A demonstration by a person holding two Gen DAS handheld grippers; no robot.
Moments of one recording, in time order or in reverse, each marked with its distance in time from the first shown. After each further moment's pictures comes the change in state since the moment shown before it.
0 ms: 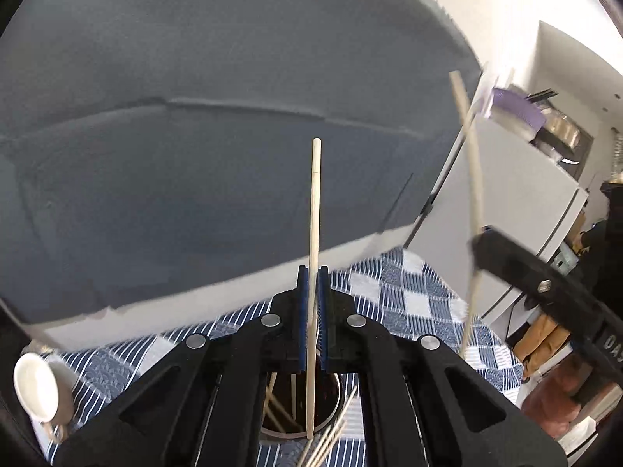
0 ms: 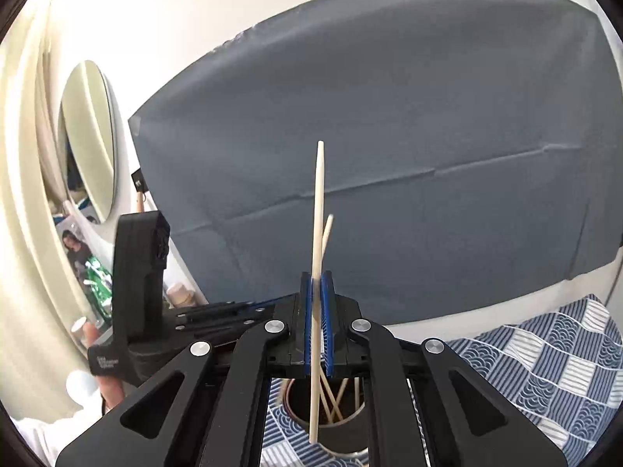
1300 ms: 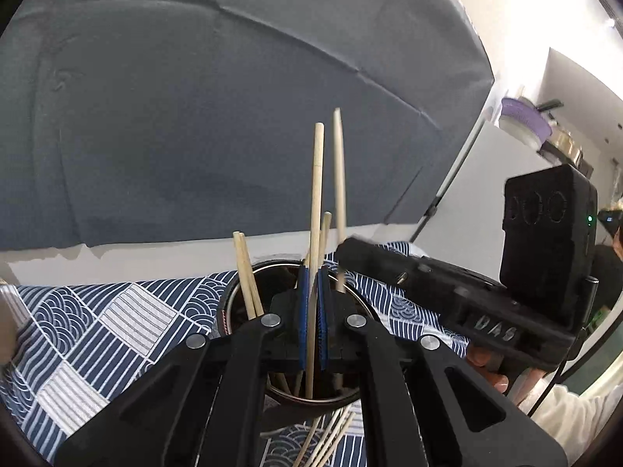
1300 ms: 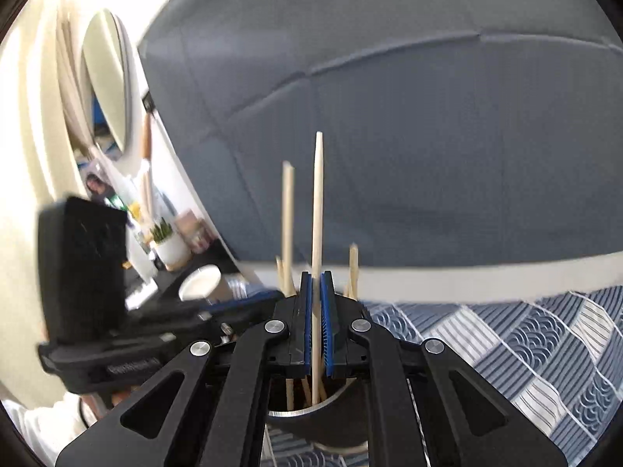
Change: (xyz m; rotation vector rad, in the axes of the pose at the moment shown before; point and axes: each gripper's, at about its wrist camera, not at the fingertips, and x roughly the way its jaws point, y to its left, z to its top) left arm 0.024 0.021 -0.095 -0.100 -0.037 -0.007; right arm 0.105 -0.048 -0.088 -0.044 0.224 0.186
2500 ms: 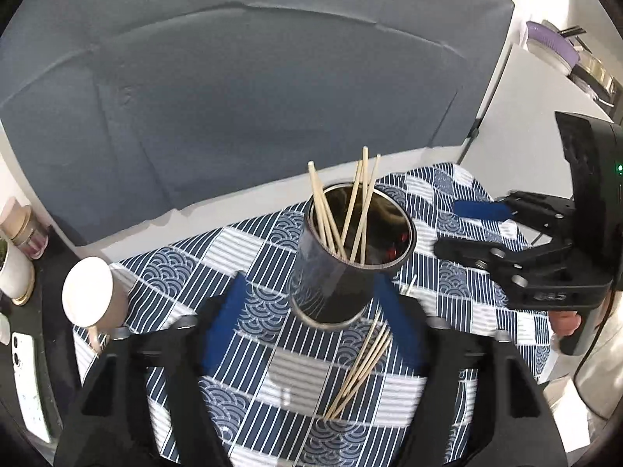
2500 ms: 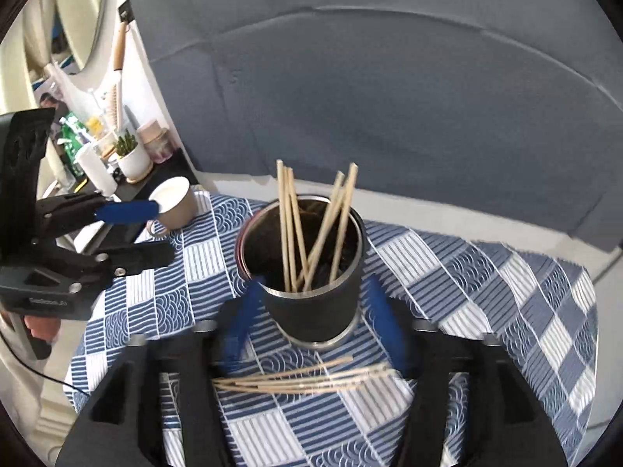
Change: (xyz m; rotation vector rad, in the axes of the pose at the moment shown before) left arm -0.078 -0.009 0.004 0.135 0.273 0.235; right arm -0.043 0.054 -0.002 -0.083 0.315 -0.259
